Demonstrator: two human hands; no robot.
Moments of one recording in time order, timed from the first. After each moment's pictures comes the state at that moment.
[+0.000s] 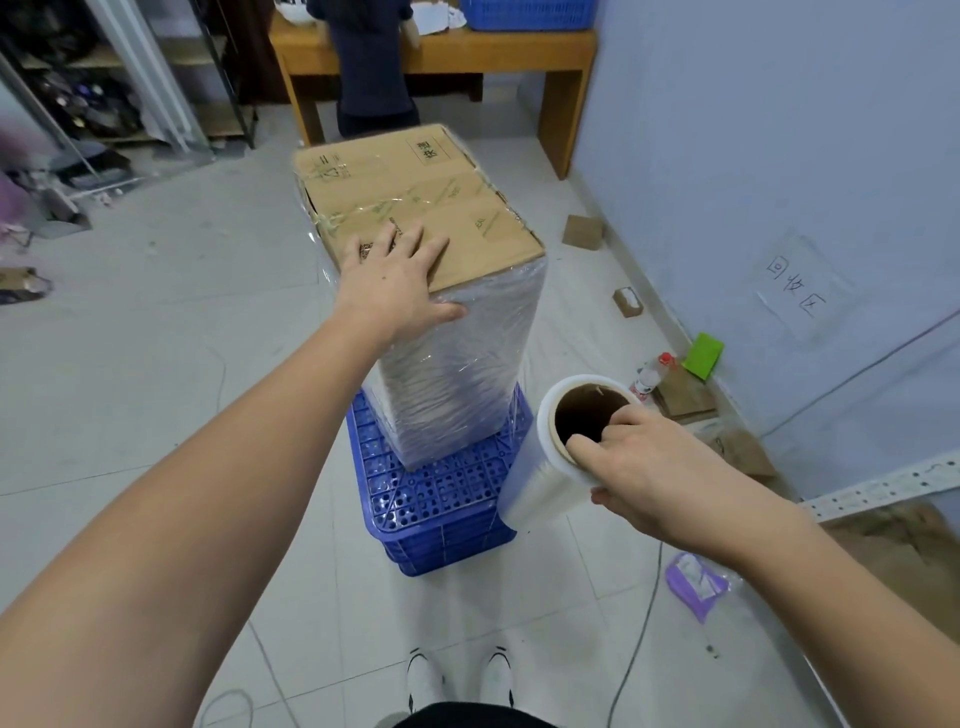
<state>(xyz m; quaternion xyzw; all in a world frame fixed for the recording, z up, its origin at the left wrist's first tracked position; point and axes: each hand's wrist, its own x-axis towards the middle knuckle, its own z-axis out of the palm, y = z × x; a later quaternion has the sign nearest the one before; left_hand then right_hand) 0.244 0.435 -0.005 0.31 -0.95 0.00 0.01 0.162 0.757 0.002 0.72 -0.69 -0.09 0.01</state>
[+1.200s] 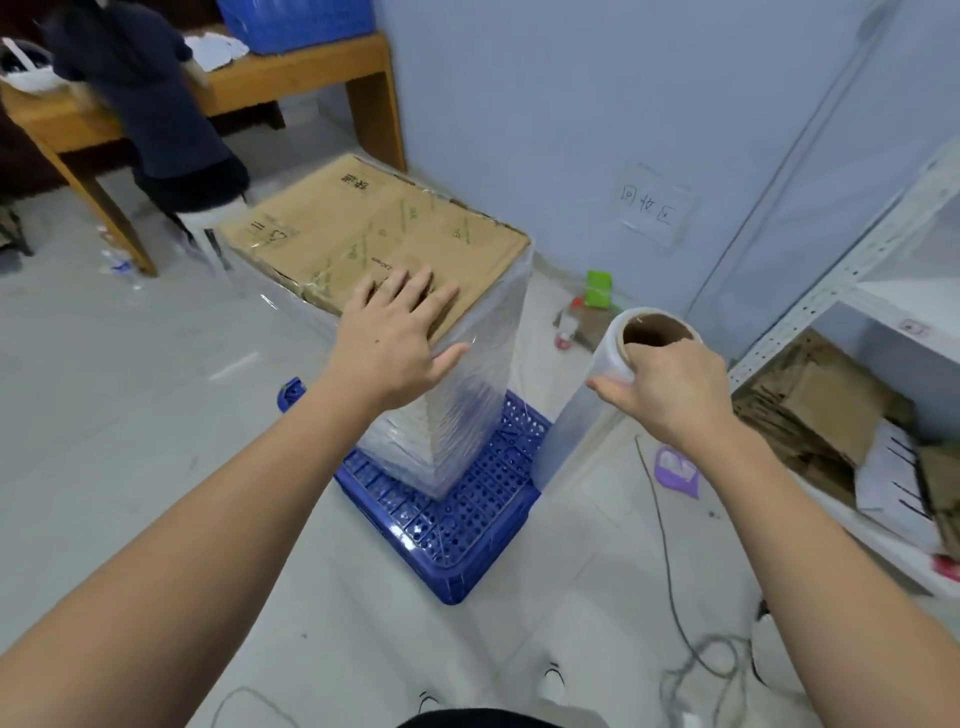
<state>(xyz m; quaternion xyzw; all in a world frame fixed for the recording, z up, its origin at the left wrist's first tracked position) 0.287 0.369 -0.019 -0.01 -0.99 0.03 0.10 0.239 0.677 -0.007 0.19 -0.98 0.01 0.08</state>
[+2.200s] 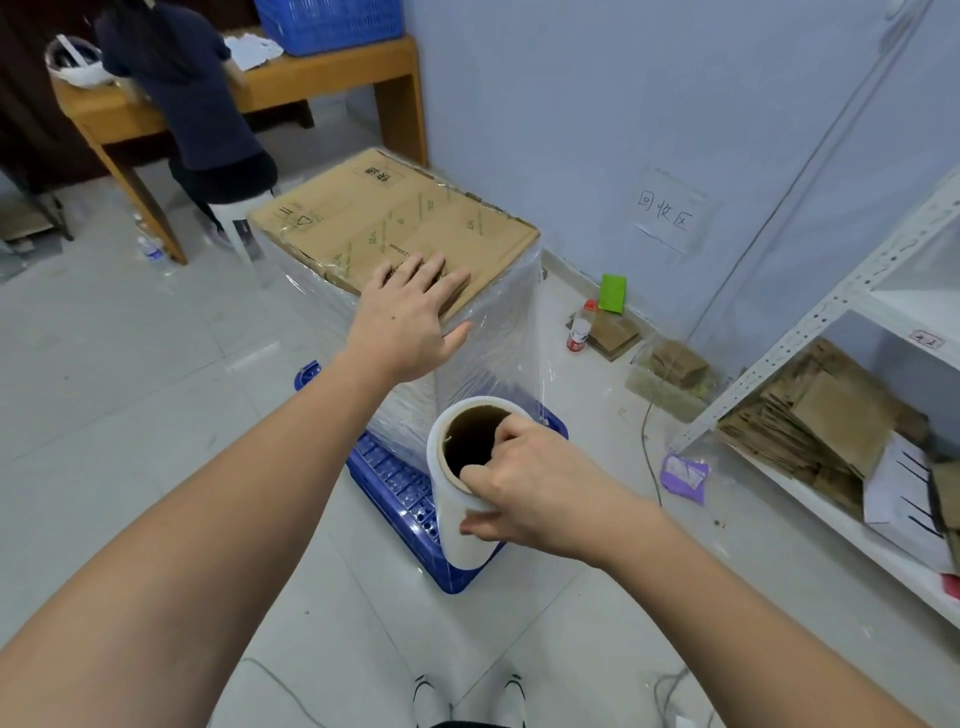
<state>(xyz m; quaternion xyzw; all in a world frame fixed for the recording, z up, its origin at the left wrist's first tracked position) 0.289 0.374 -0.023 0.02 -0.99 0.04 0.10 0.368 0.607 0.002 0.59 -0.81 0.03 -0.01</state>
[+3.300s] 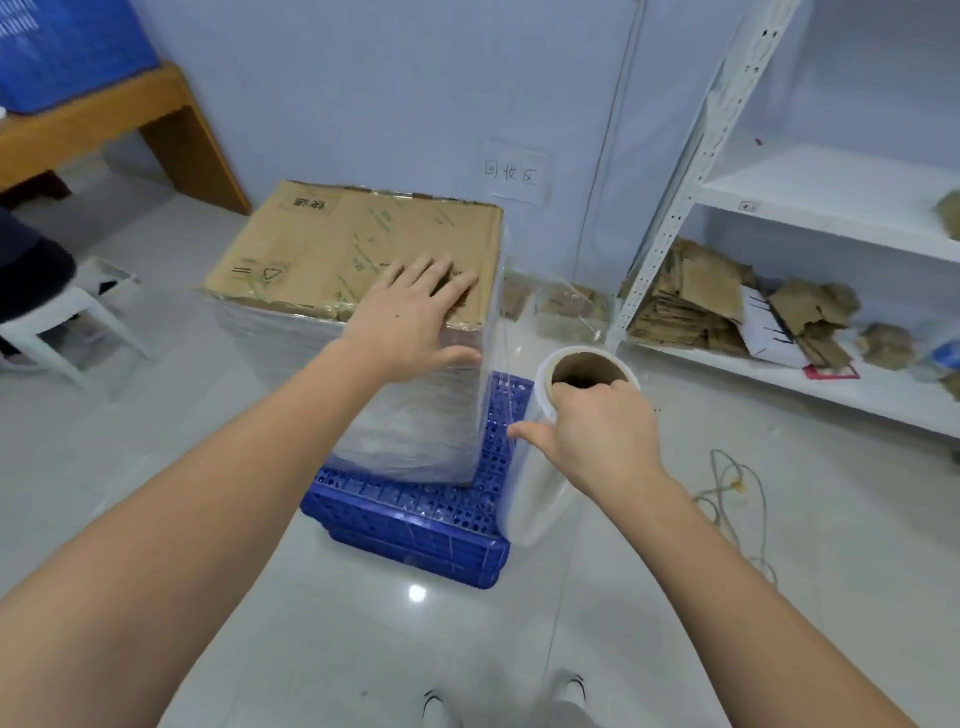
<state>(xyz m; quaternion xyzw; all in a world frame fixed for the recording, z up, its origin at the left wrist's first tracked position) 0.260 0.290 -0.010 -0.31 -0.95 0.04 0.05 0.426 0.487 0.013 -0.02 -1.00 -0.01 0.04</state>
